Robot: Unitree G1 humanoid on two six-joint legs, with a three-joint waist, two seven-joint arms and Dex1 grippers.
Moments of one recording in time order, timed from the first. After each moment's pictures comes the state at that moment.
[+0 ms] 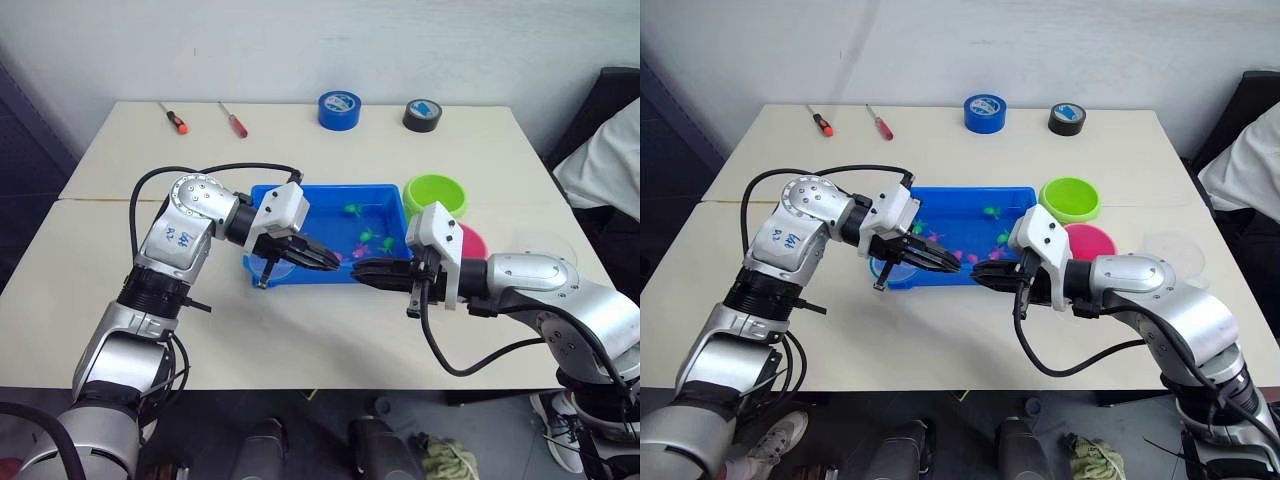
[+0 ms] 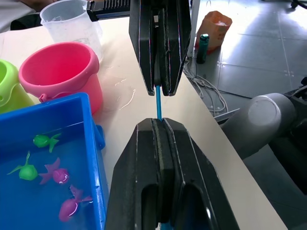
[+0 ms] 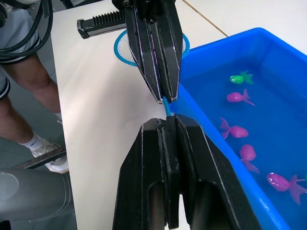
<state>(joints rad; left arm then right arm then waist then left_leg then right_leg) -0.93 0.54 -0.26 0.25 -0.26 0.23 -1.47 -0.50 -0.72 0.07 -0.55 0.68 0.87 0.77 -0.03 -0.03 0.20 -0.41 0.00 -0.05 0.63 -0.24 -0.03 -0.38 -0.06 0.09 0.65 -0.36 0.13</state>
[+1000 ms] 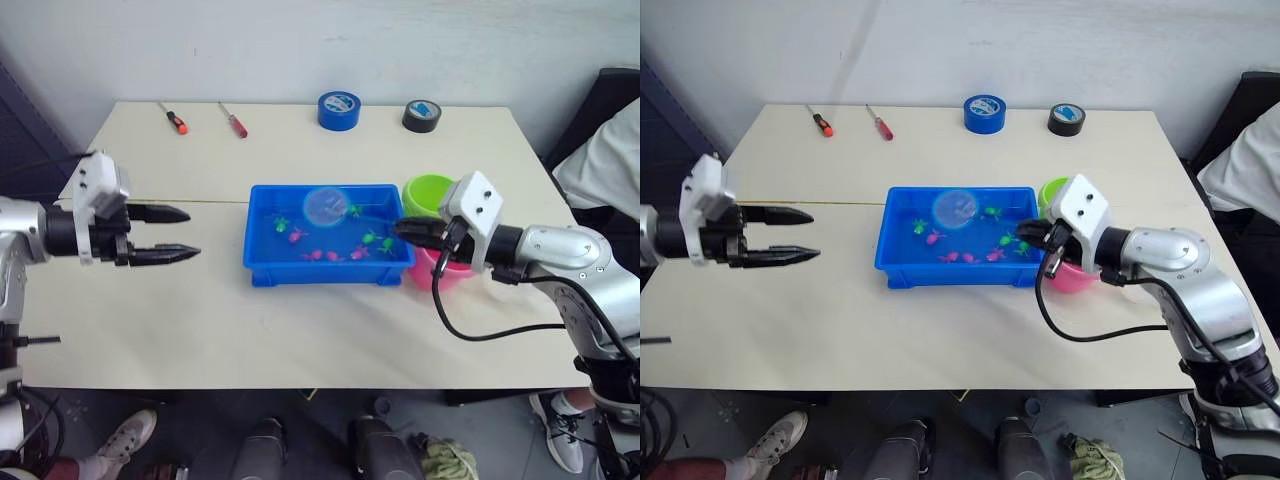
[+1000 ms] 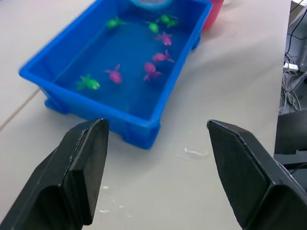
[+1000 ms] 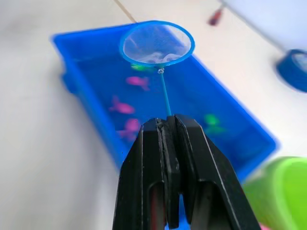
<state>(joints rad) -0.46 1.01 0.22 0.03 -0.40 0.55 -1.27 -0.55 -0.81 0.07 -0.29 0.33 0.53 0.78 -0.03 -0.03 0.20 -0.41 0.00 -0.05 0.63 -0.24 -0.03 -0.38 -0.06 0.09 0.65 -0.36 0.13</state>
